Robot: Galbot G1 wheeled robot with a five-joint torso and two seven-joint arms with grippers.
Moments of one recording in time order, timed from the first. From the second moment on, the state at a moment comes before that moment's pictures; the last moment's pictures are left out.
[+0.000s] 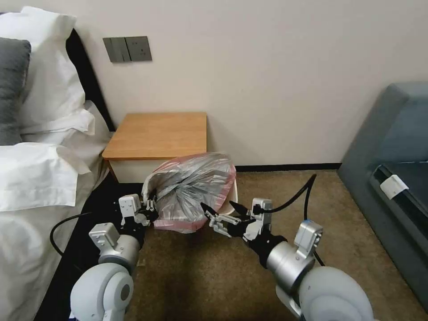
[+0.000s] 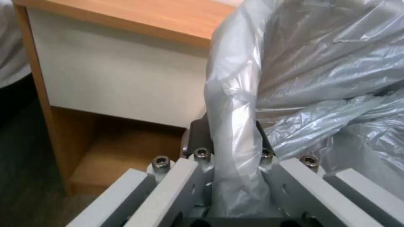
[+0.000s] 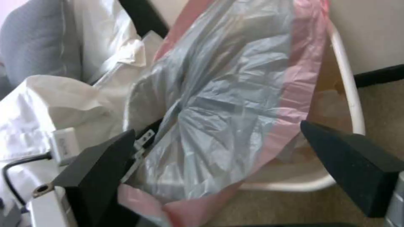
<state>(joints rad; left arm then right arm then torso) 1.51 -1.48 -0.58 -2.30 -0.38 0.48 -0.08 -1.30 1.09 0.05 2.42 1.00 -0.44 0.43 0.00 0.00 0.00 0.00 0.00</state>
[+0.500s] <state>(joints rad) 1.56 -1.49 -0.58 -2.34 -0.37 0.49 -0.07 -1.24 1.13 0.04 2.32 0.99 -0.45 0.43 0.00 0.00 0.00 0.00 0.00</state>
